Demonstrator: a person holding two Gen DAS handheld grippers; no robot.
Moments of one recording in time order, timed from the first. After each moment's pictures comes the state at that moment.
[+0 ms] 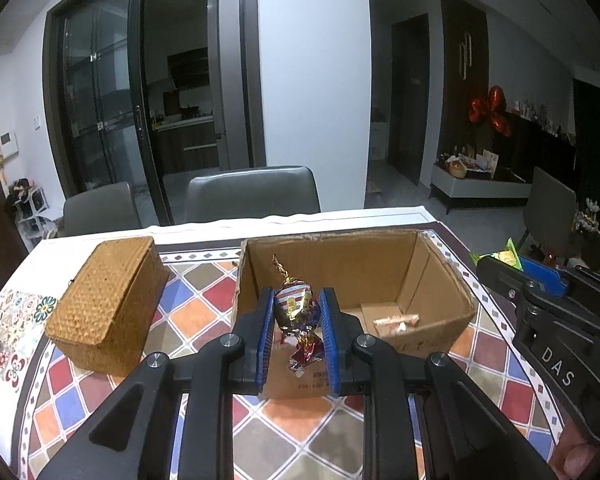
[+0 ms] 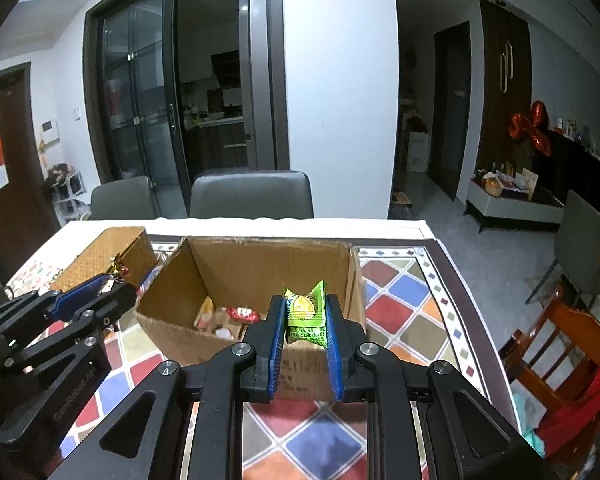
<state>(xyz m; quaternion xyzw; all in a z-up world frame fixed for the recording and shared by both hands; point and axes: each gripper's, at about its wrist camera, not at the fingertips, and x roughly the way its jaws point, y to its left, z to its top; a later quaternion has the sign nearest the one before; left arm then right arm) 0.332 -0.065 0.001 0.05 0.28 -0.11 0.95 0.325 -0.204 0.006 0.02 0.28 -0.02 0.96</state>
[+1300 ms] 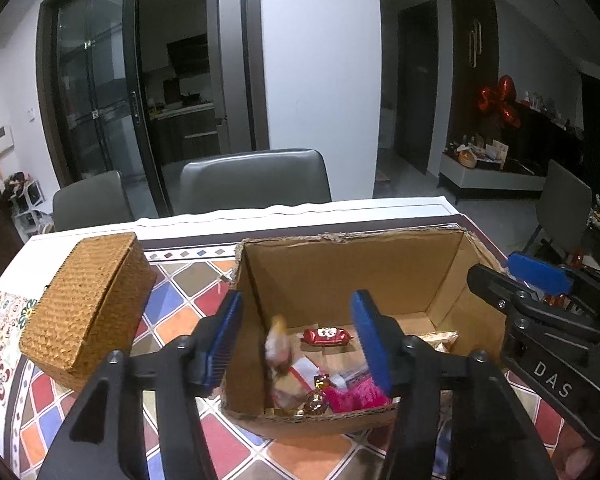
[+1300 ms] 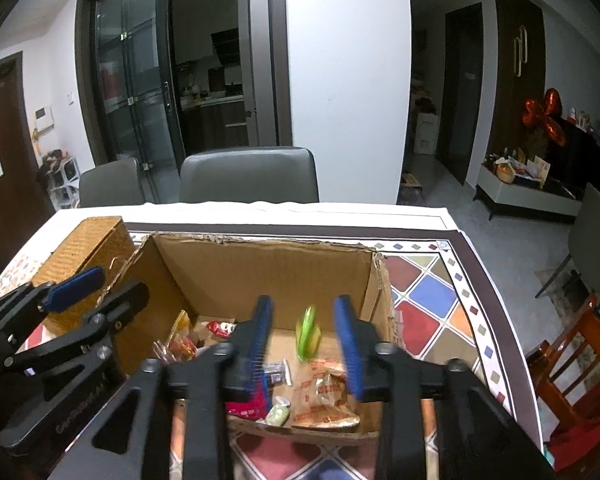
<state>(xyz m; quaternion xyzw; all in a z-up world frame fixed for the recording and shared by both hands) 0.396 -0.072 -0.035 0.05 0.31 -0.10 0.94 0.405 -0.211 -0.035 0.02 0.32 -0.01 0.95</state>
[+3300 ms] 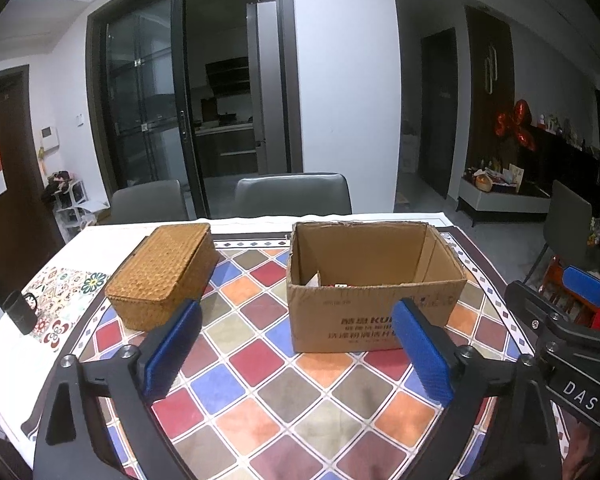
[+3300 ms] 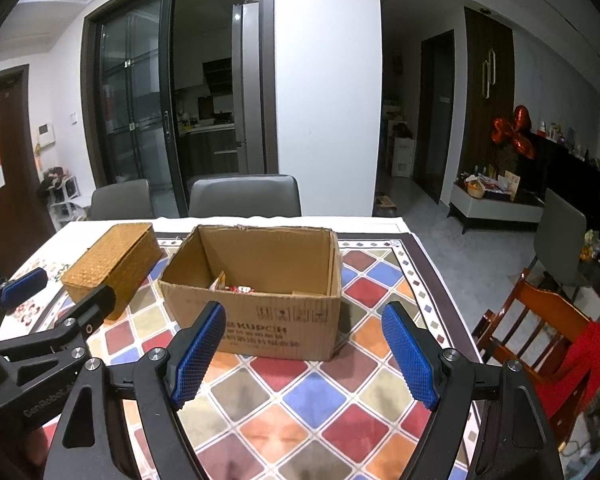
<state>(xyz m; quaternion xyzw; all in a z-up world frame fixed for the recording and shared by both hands) 0.235 -0.033 0.018 0.04 0.27 -0.04 0.96 0.240 -0.198 0.021 0.02 0.27 -0.05 0.96</state>
